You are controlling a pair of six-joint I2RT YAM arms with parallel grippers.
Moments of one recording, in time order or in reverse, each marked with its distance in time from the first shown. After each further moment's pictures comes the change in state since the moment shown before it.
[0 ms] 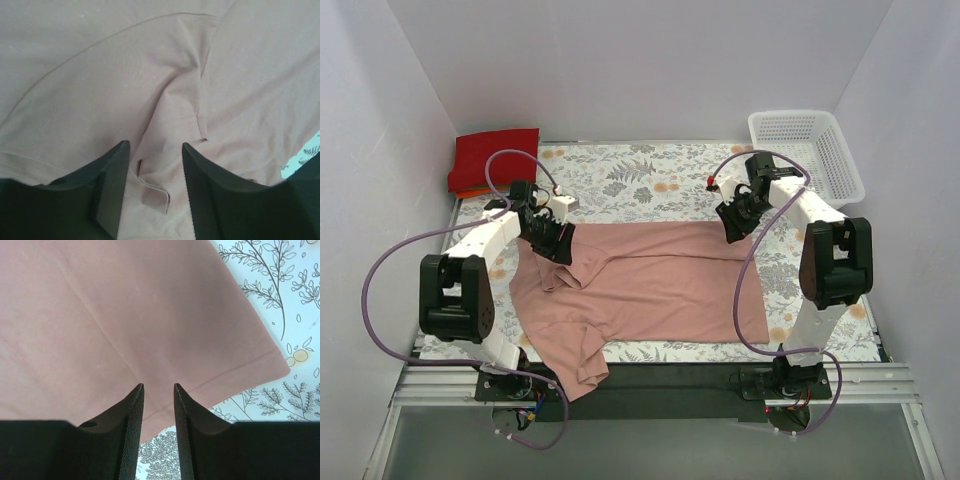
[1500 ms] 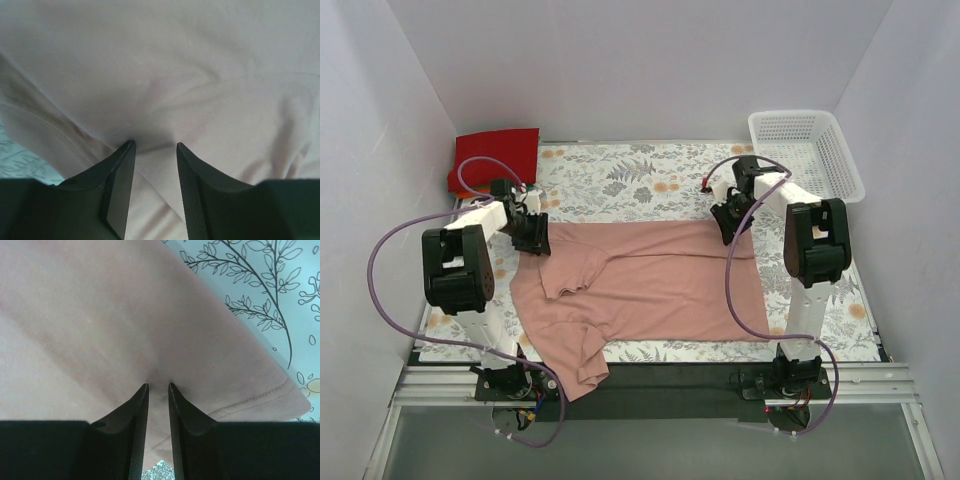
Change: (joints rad) left arm 0.171 0.233 0.069 0.142 -0.132 -0.216; right arm 0.024 0.216 0.099 0.025 0.081 0.132
